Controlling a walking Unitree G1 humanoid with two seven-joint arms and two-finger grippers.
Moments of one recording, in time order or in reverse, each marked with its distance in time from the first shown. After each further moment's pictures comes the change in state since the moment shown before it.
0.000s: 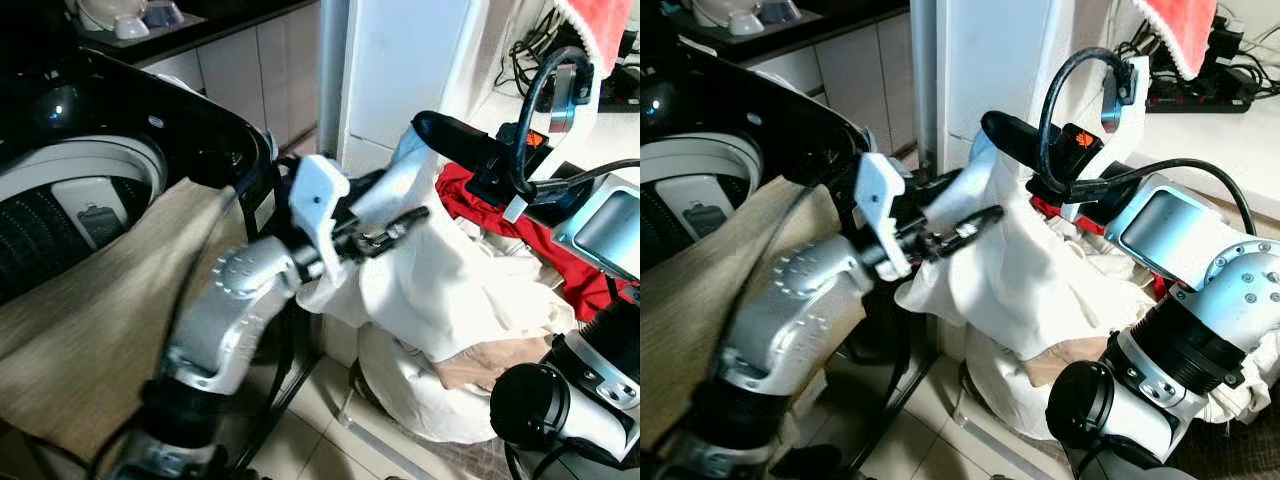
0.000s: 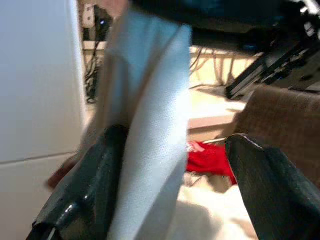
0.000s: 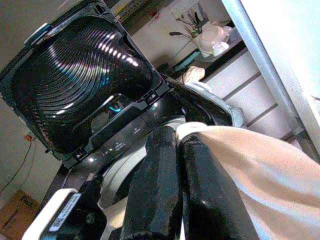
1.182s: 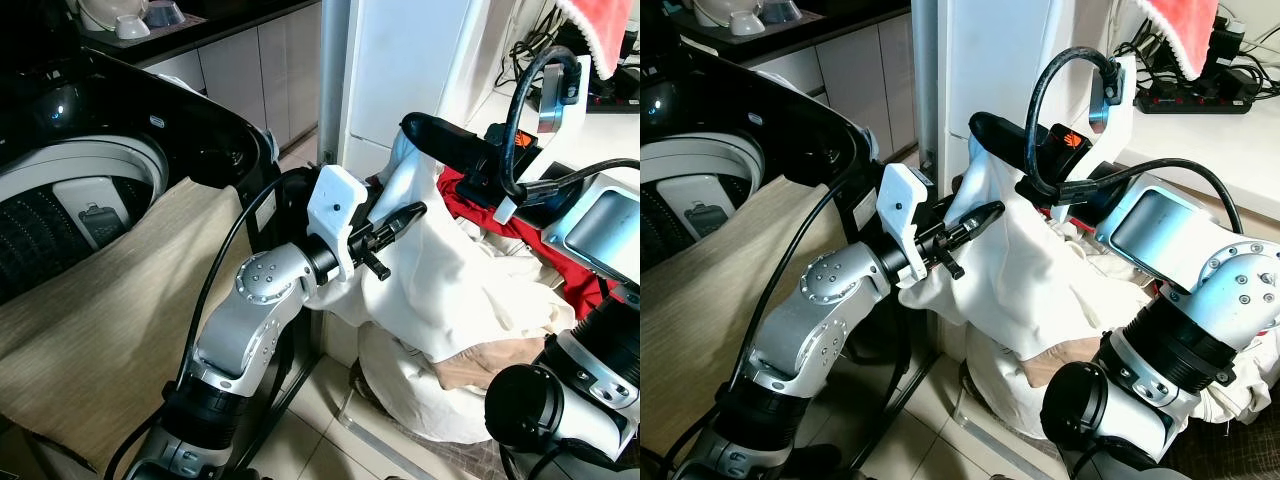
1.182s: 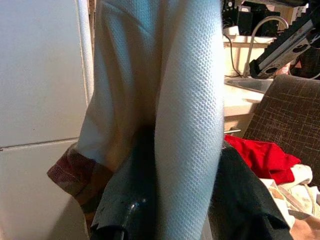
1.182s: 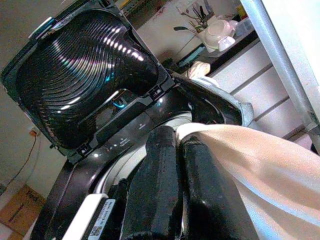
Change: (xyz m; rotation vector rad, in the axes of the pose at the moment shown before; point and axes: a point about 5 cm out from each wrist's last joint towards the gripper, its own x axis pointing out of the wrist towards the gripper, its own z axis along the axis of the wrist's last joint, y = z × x) left arm 0.008 0.000 -0.015 0.018 0.042 0.069; right arm 0.005 0.006 -0.004 0.007 0.018 0.006
